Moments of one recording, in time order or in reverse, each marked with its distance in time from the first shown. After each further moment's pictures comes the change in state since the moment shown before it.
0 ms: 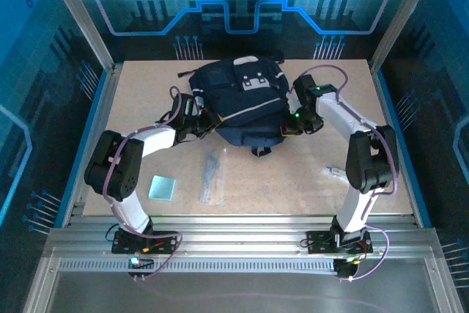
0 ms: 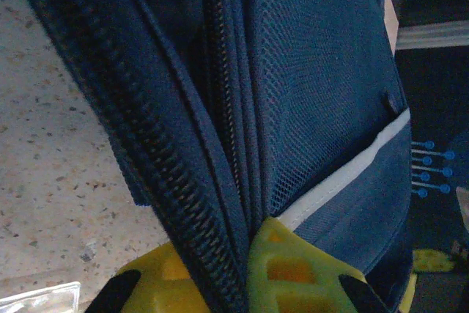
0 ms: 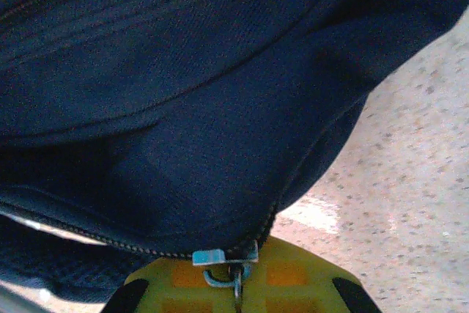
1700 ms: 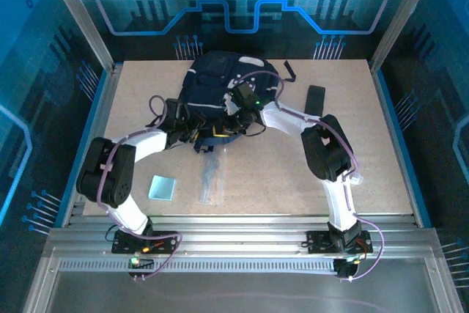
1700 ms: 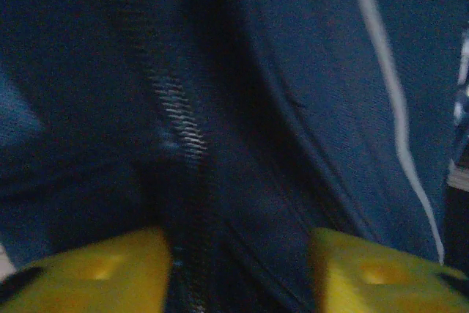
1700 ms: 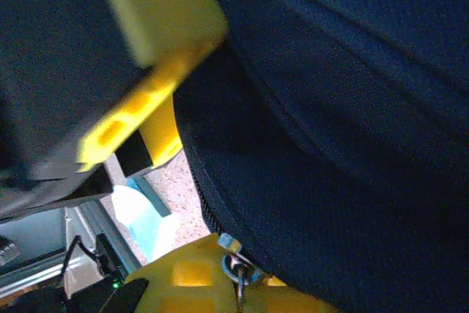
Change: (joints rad) left arm 0.048 -0.049 -0.090 -0.089 -0.238 -0.253; right arm 0.384 0.304 0.193 0.495 -0.319 0.411
